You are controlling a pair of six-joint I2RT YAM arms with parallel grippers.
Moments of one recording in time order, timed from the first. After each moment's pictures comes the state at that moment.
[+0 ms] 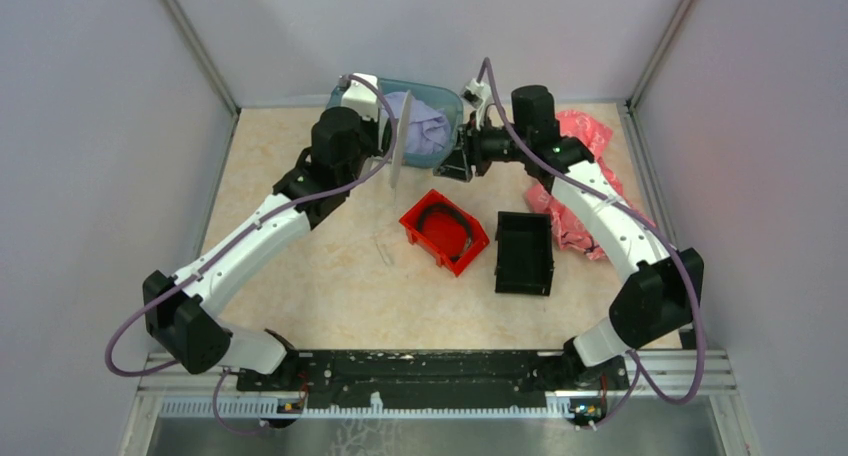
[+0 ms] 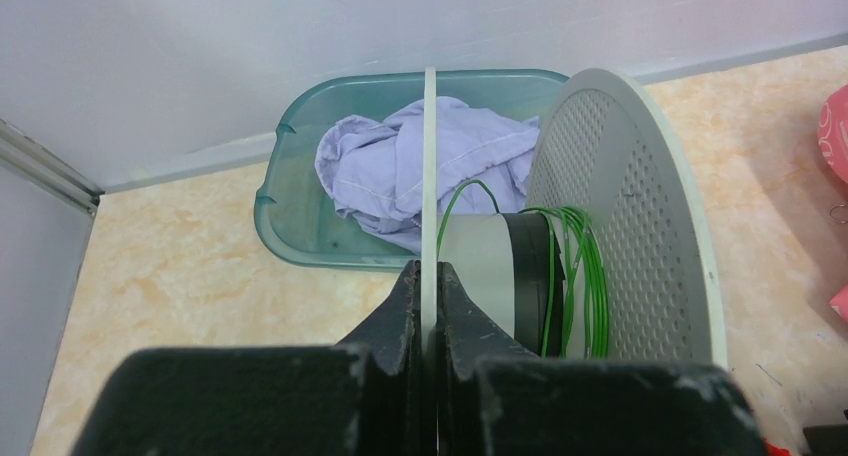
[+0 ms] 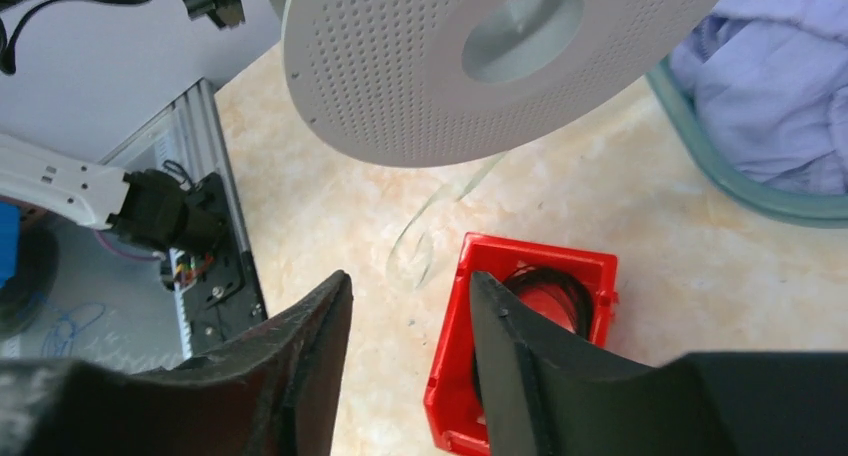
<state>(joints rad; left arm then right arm) -0.65 1.40 1.31 -0.07 -0.51 0.01 0.41 1.50 1.43 -0.39 -0.79 0.05</state>
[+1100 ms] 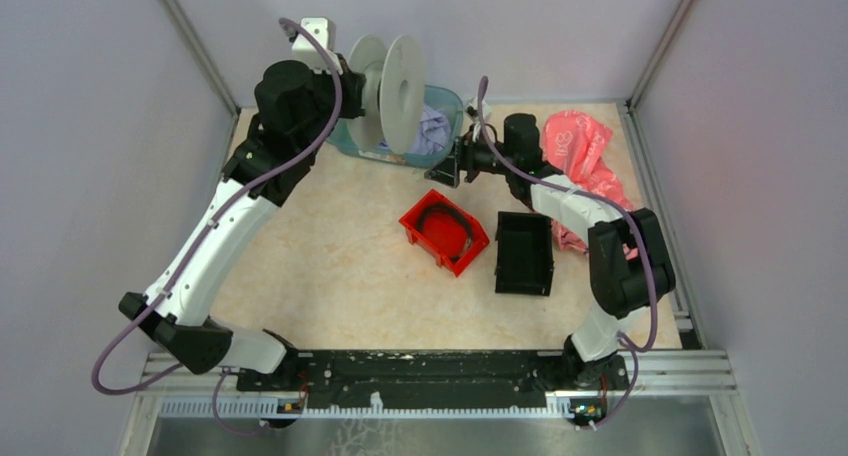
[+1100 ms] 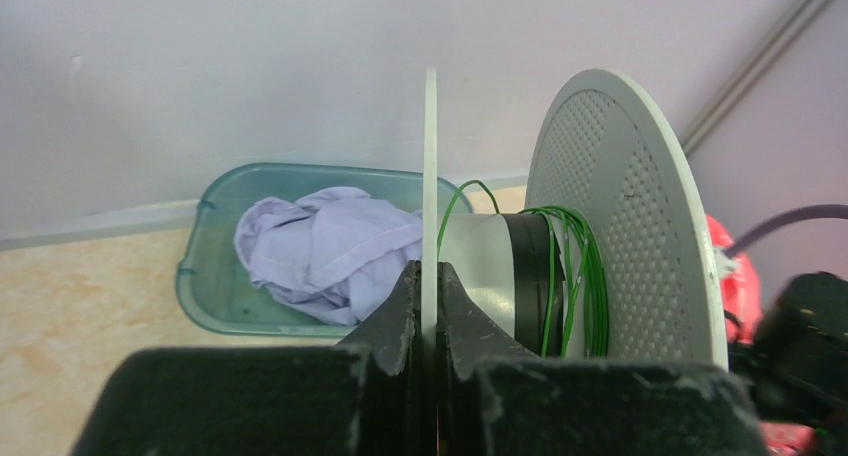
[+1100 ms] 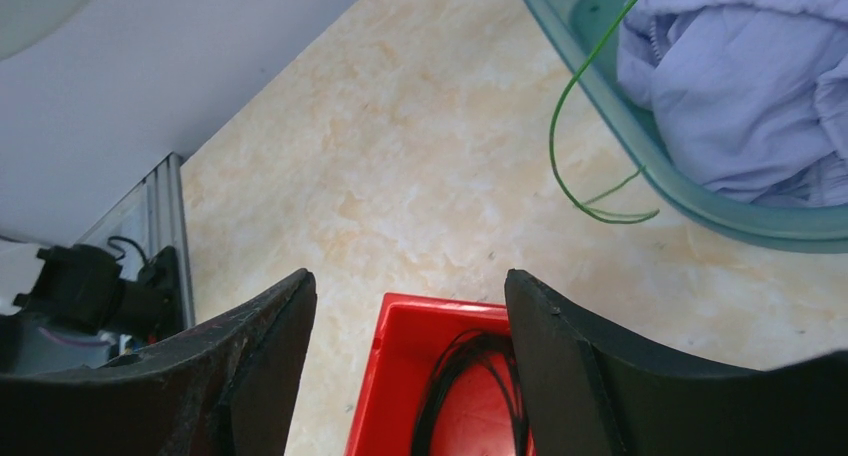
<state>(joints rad) -0.58 1.40 1.69 -0.32 -0.29 -0.19 0.37 1.67 1.13 0.29 -0.81 0.30</state>
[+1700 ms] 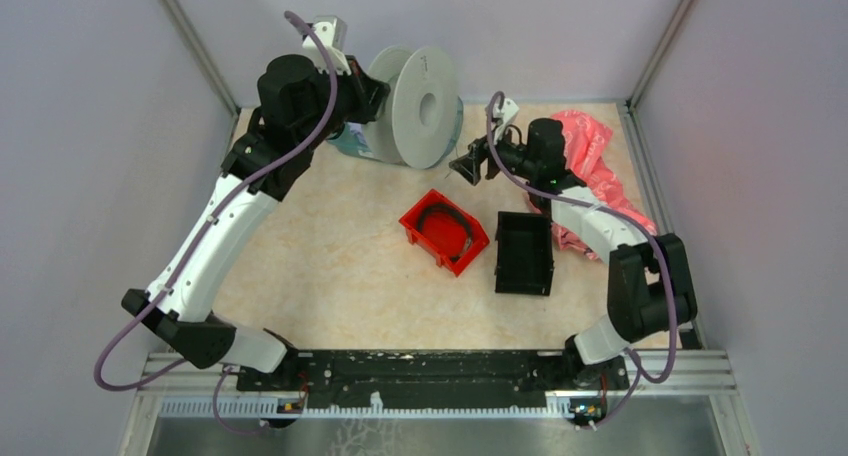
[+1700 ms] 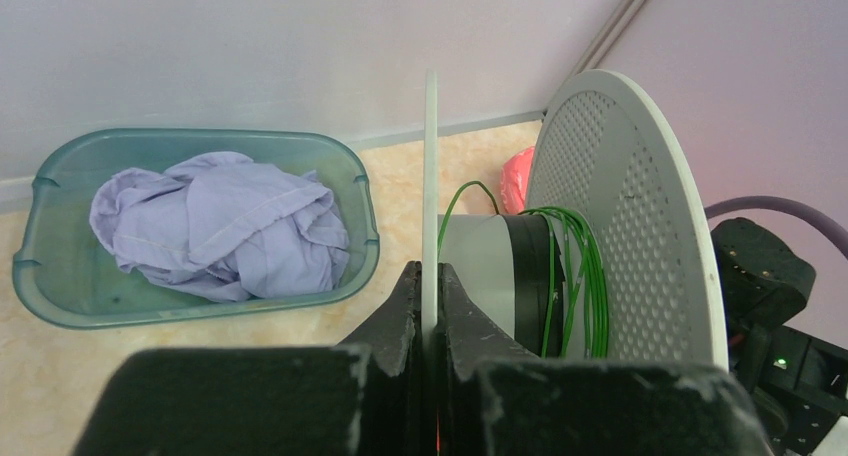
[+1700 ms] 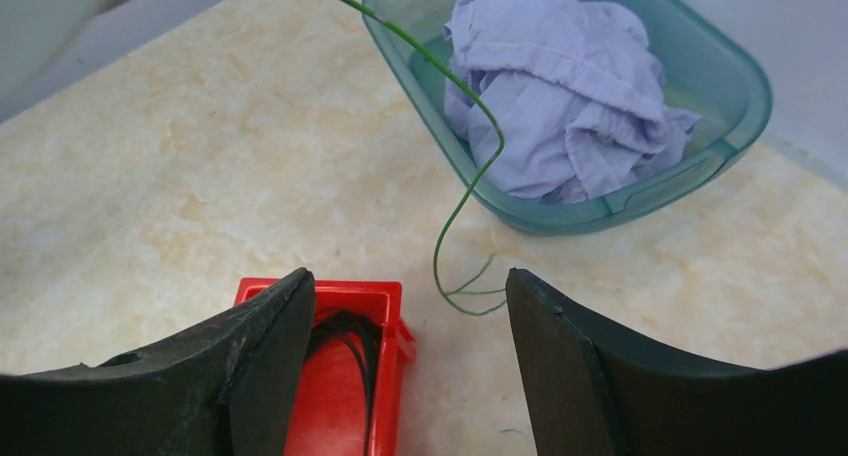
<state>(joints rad) -0.58 1.43 1.76 -0.40 -0.07 -0.33 0.31 1.52 1.02 0.30 -0.63 0.01</state>
